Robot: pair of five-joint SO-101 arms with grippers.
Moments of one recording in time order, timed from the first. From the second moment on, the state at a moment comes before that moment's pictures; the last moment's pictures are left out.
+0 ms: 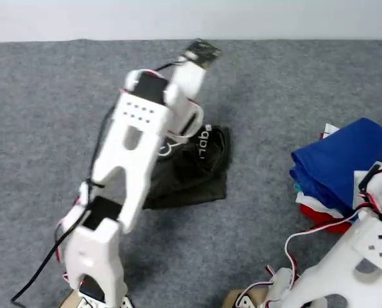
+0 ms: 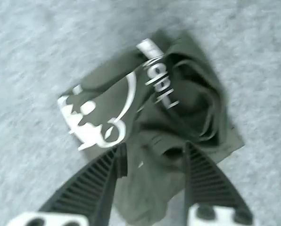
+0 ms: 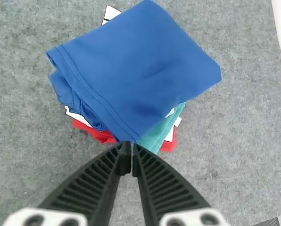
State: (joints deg) left arm 17.0 23.3 -35.4 99.3 -3.6; right arm 34.8 -37.2 -2.1 100.7 32.4
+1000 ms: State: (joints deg) left arm 28.0 39.4 -29.9 98.8 -9.2; right arm 34.8 -37.2 -2.1 100.7 32.4
